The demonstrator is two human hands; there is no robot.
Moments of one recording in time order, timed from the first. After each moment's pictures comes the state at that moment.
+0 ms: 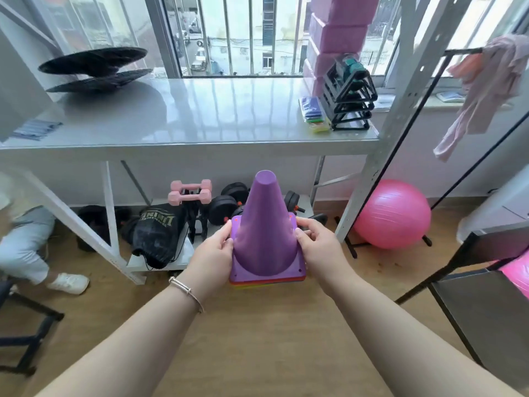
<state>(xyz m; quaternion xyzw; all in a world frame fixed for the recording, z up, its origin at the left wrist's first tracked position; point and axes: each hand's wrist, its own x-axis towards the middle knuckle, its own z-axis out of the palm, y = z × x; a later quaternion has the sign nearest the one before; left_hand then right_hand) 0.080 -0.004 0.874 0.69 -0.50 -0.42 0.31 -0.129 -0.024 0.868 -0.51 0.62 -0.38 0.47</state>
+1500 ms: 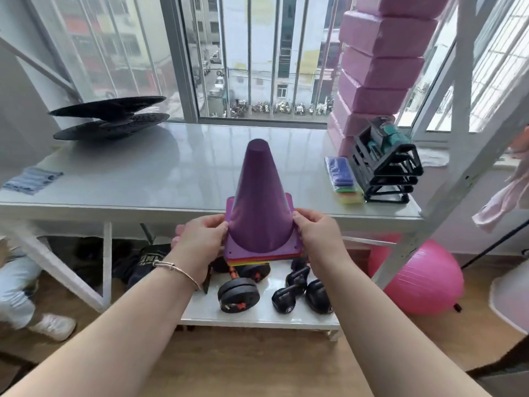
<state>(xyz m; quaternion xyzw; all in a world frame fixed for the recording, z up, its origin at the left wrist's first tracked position) 0.129 -0.207 0.957 0.63 -0.32 -0.50 0.50 -0.061 -0.249 0.937 -0.41 0.56 -0.49 0.52</state>
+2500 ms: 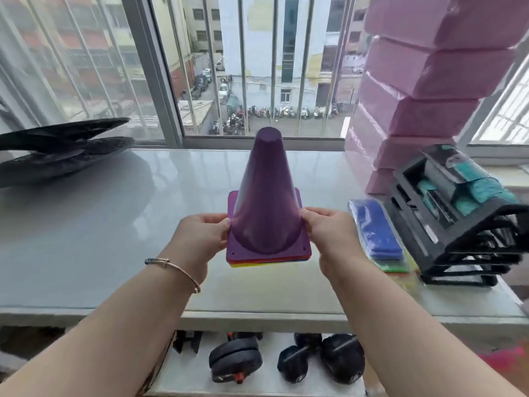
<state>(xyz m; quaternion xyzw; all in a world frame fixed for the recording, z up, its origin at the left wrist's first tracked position) 0.136 -0.451 0.940 0.65 -0.33 -0.47 0.51 -0.054 -0.488 0.922 -0.40 0.57 -0.51 0.51</state>
